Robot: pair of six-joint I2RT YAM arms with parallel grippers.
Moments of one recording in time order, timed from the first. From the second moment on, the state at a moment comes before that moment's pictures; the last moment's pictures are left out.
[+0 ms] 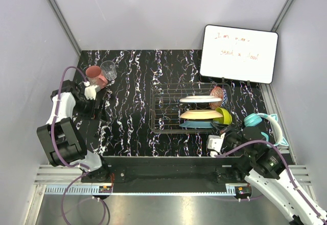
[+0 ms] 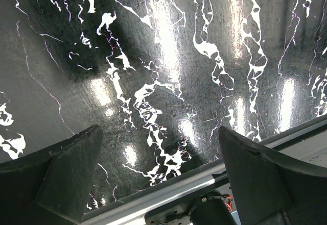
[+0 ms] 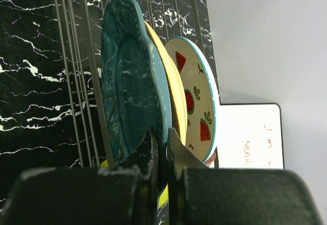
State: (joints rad) left arm 0.39 1.47 1.05 -1.00 0.44 0.52; right arm 0.67 0.23 0.49 -0.56 -0.21 -1.06
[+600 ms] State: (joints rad) left arm 0.38 1.47 1.11 -1.03 0.51 0.49; right arm 0.67 0.27 0.54 -0.57 -0.18 -0.94
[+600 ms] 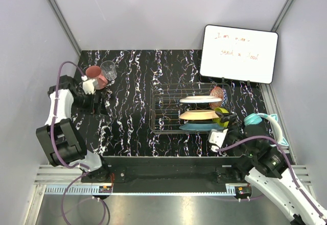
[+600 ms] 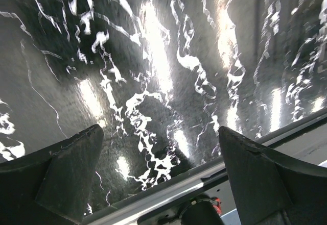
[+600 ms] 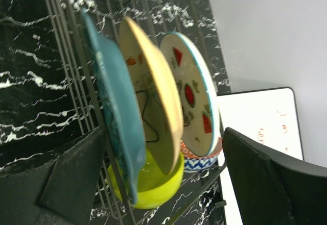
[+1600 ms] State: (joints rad) left arm -0.26 1.71 1.42 -0.92 0.59 0.14; right arm 0.67 0.35 0.73 -0.28 0.01 -0.48
